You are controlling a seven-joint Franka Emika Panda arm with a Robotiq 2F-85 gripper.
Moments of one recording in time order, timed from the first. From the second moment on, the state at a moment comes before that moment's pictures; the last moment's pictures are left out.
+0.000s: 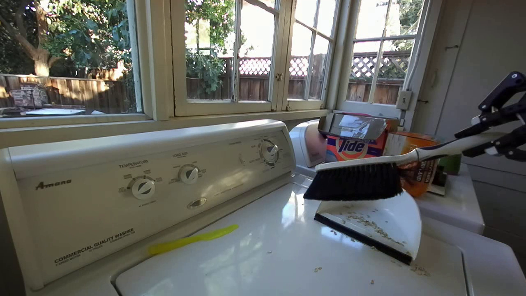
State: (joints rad) arm 0.53 -0.03 0.52 -2.41 1.92 4.00 -2.35
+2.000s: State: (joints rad) arm 0.45 0.37 0.44 -2.28 1.04 3.35 -1.49
